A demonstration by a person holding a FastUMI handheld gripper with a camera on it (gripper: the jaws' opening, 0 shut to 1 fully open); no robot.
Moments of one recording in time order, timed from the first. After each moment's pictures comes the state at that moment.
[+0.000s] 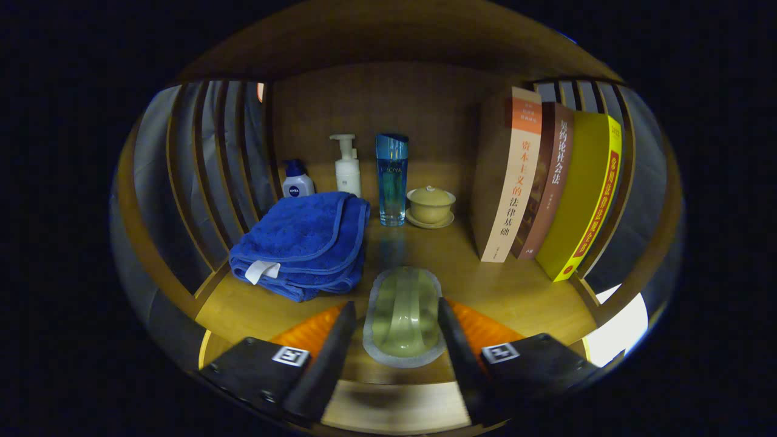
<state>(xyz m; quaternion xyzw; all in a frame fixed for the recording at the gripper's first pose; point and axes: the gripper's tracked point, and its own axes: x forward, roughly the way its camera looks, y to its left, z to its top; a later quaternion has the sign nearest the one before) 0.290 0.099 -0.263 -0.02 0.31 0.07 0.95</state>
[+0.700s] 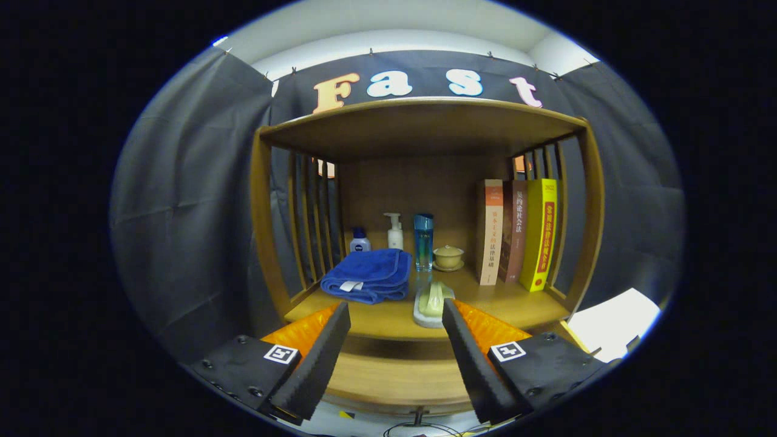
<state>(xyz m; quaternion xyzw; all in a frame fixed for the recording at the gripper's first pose) 0.125 0.115 -0.132 0.03 0.13 0.12 0.98</state>
